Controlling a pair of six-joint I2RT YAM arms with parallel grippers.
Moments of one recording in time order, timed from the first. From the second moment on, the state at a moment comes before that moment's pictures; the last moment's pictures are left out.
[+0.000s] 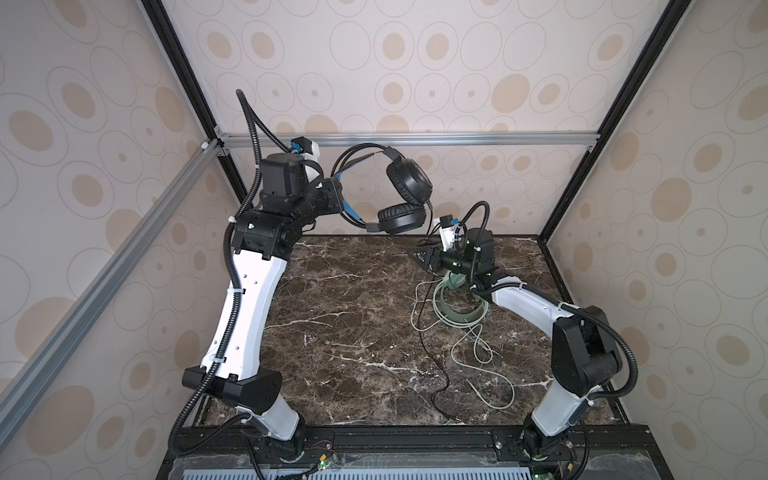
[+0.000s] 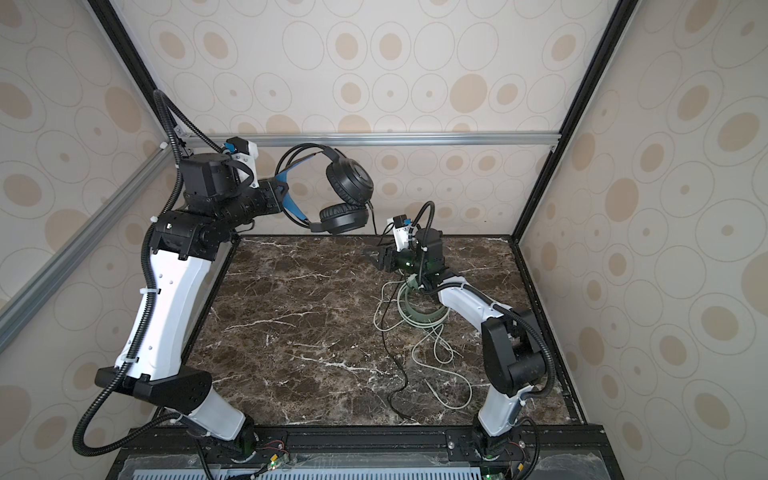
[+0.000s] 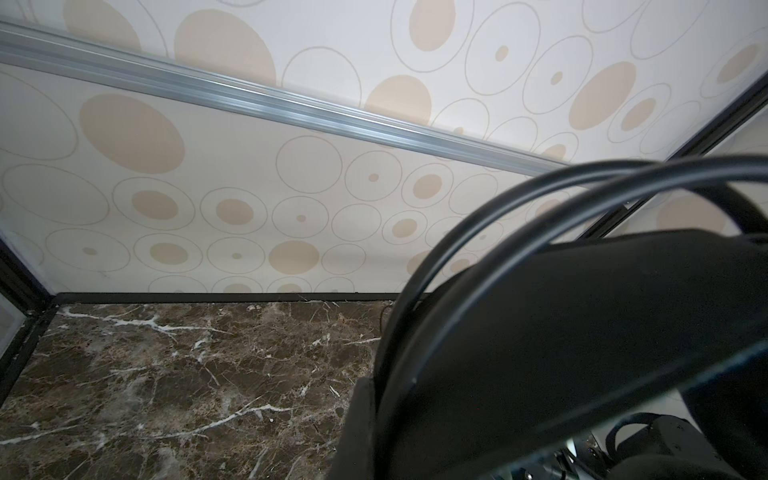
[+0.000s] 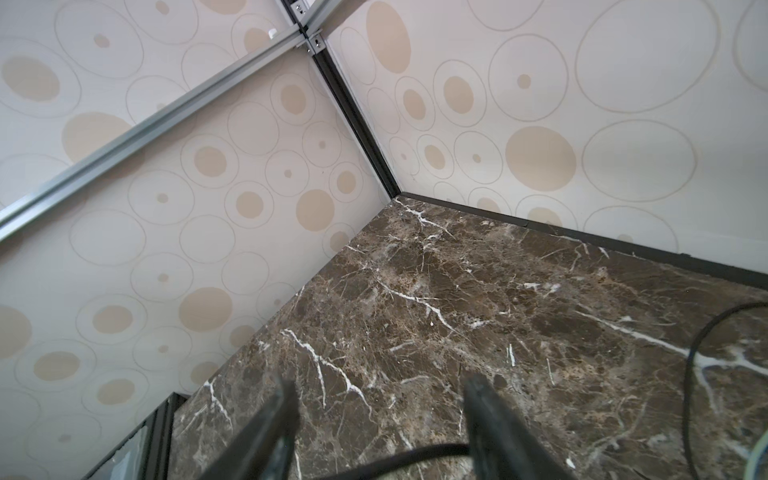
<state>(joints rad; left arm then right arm) -0.26 1.61 2.18 -0.85 0.08 -0.35 0.40 1.74 1.25 0.30 -0.62 0.39</state>
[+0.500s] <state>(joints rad) -0.13 1.52 1.98 -0.77 0.04 -0.44 0.38 1.54 1.06 0.14 -0.55 0.28</state>
